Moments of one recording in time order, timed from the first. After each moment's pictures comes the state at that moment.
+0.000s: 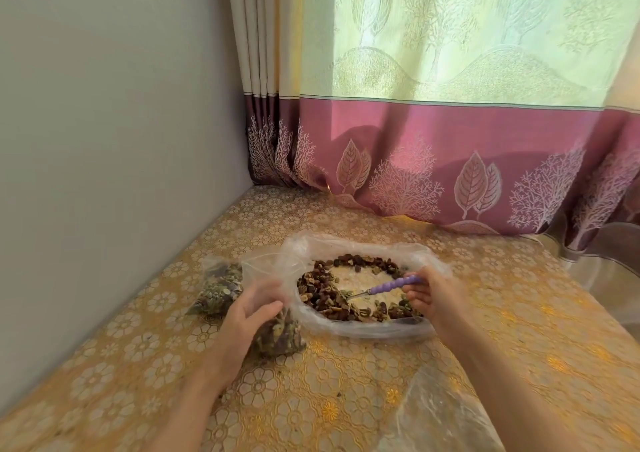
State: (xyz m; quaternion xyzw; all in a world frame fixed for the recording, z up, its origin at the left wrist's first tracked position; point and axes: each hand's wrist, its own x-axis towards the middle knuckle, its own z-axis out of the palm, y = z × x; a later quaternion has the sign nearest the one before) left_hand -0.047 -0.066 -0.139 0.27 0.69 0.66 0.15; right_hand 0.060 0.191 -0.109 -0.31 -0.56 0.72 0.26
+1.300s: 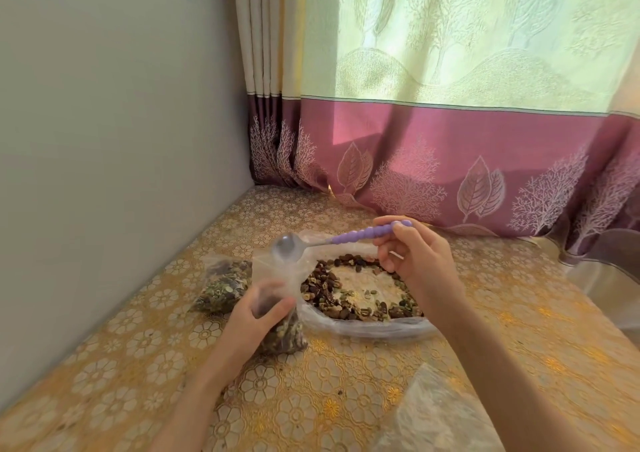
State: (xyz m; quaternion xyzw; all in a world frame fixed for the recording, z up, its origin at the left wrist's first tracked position) left_hand -0.051 -0.062 -0.144 0.25 0.71 0.64 0.13; right_hand 0.063 0.140 -0.047 -0.01 -0.62 0.72 0.32
